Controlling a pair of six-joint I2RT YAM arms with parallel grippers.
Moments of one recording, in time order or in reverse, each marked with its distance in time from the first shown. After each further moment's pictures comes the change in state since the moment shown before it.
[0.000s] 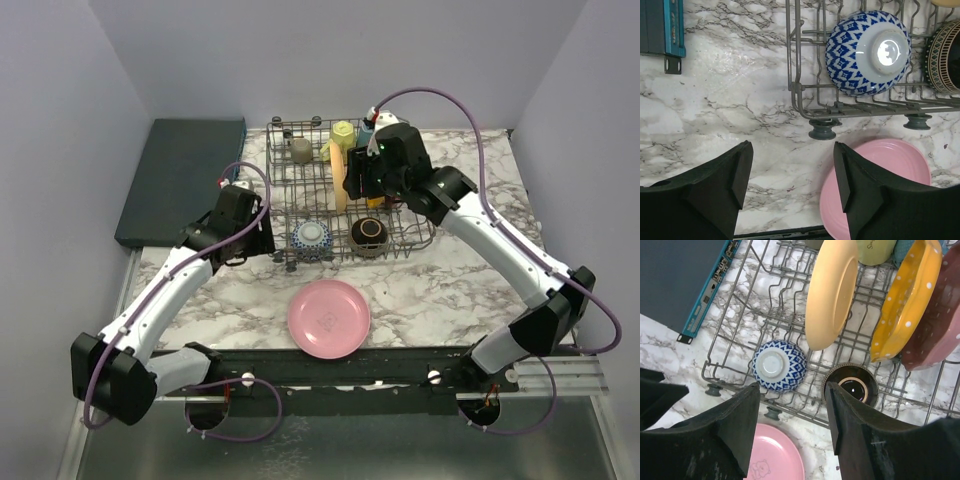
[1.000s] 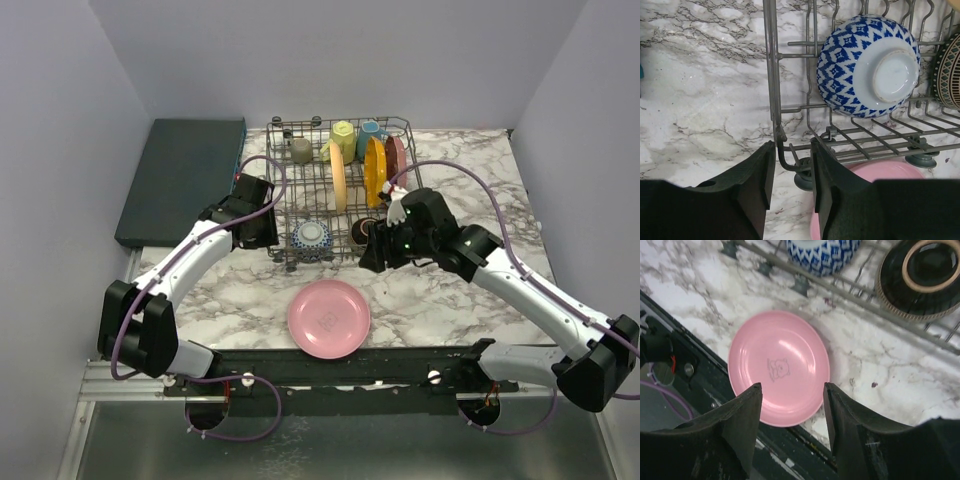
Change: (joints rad) left arm 0.060 0.269 0.063 0.099 0.089 0.004; right arm 0.000 -0.384 -0.545 0.008 -0.347 0.044
